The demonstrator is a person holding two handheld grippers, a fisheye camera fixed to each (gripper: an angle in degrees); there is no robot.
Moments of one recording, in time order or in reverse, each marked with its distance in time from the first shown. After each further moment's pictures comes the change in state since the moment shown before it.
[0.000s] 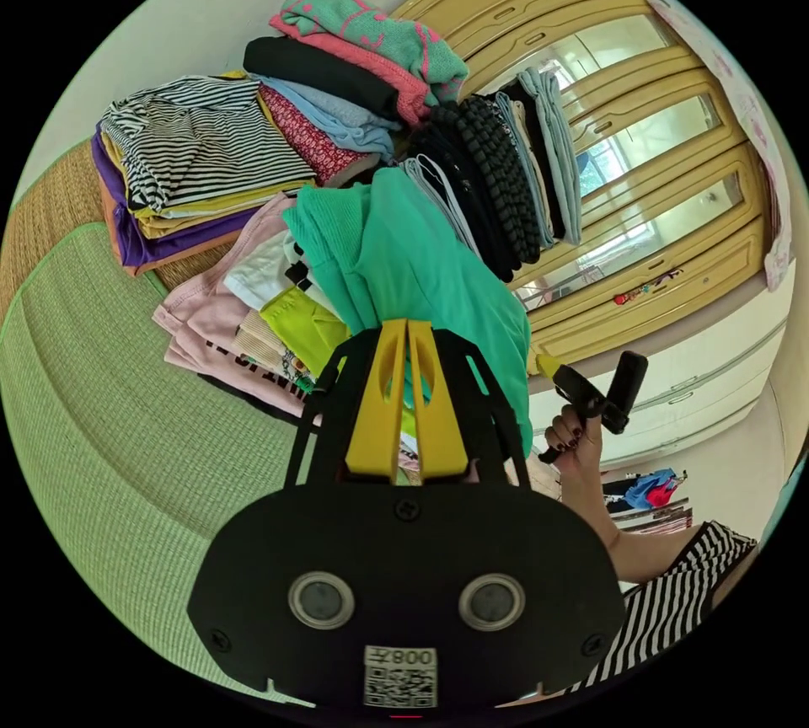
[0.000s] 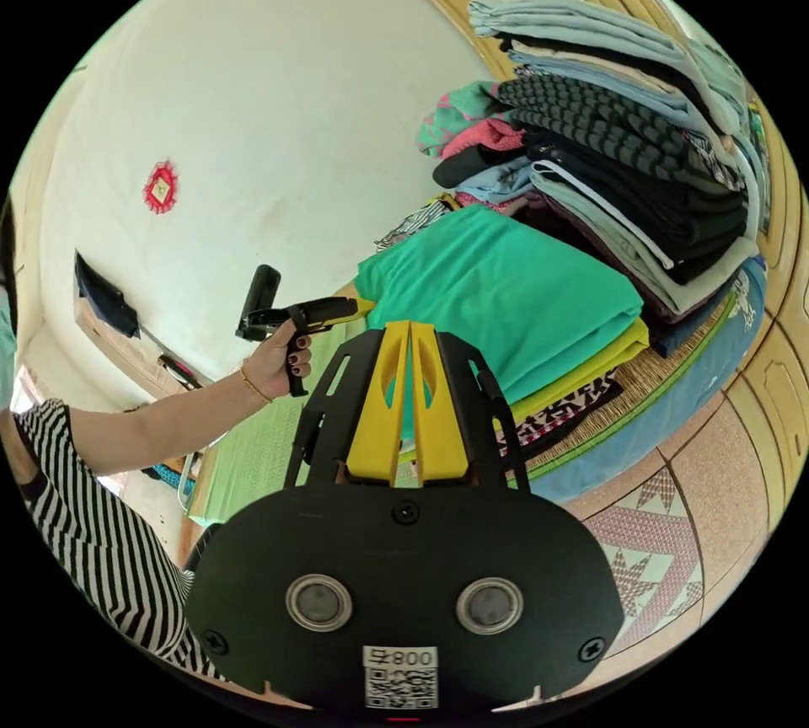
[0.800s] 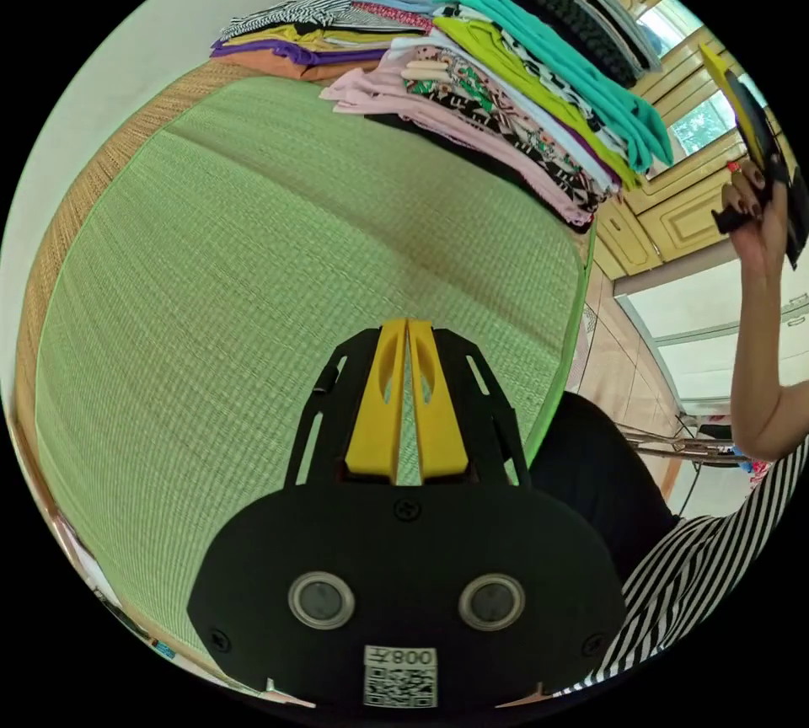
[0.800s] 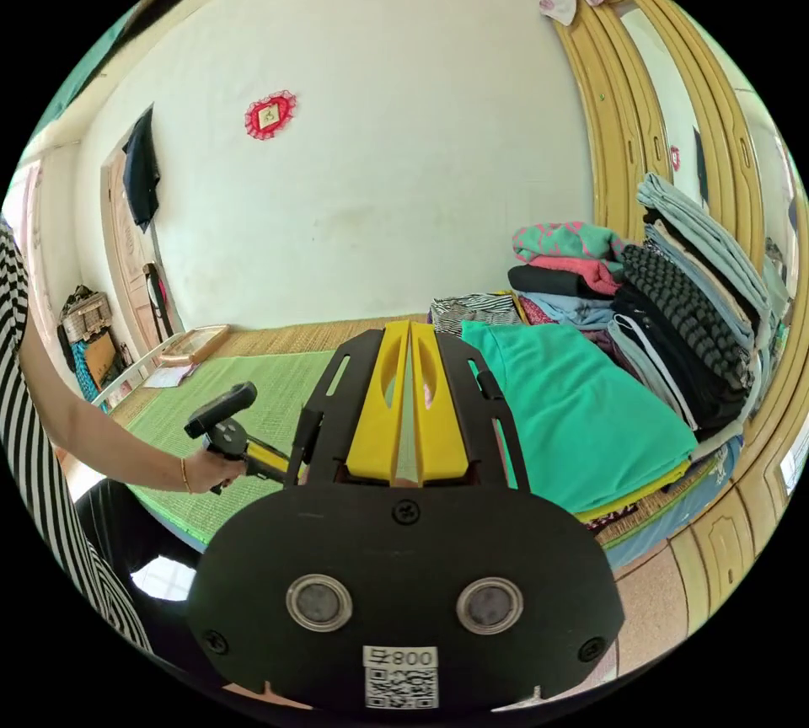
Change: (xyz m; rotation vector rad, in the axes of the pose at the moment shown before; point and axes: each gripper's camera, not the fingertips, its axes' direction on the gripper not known) left arm -0.048 0.242 -0.074 -0.275 -0.477 0.052; right arm -0.206 0.070 0.049 0.245 0.117 -0.482
